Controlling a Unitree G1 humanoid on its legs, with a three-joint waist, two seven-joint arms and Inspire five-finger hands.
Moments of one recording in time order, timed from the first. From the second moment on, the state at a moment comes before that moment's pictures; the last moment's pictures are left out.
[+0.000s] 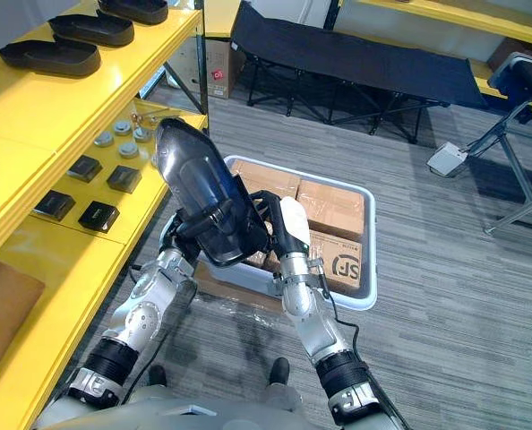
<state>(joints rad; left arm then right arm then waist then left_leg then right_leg) -0.19 0.08 -0.27 0.27 -0.79 -0.01 0.13 -0.12 -0.18 0.29 0.26 -0.48 -0.19 -0.35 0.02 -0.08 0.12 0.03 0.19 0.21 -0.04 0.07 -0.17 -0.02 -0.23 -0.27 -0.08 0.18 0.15</state>
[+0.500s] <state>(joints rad) -0.18 0.08 -0.28 0.31 -1.05 -0.13 0.04 -0.07 -0.15 0.35 0.18 -0.42 -0.28 -0.43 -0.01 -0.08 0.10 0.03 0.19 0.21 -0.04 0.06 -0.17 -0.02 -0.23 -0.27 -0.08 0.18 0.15</state>
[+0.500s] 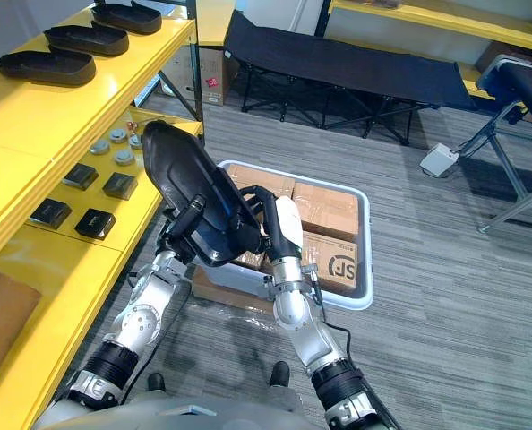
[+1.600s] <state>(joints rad) 0.18 0.03 0.04 -0.05 0.04 -0.33 0.61 0.38 -0.07 0.15 -0.17 0.29 -0.27 -0.09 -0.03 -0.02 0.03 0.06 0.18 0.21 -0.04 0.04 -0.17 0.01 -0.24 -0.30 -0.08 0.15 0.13</state>
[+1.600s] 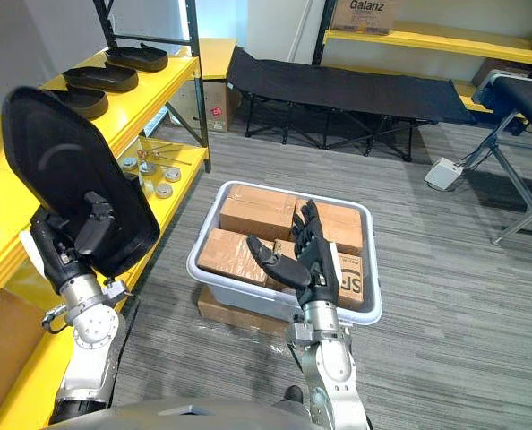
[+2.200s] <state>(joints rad) 0.40 0.01 0.26 -0.49 -0.20 -0.44 0.34 0.11 -0.12 0.22 0.01 0.23 -0.32 -0.14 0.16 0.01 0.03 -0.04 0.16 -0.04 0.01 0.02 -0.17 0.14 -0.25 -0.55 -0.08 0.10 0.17</state>
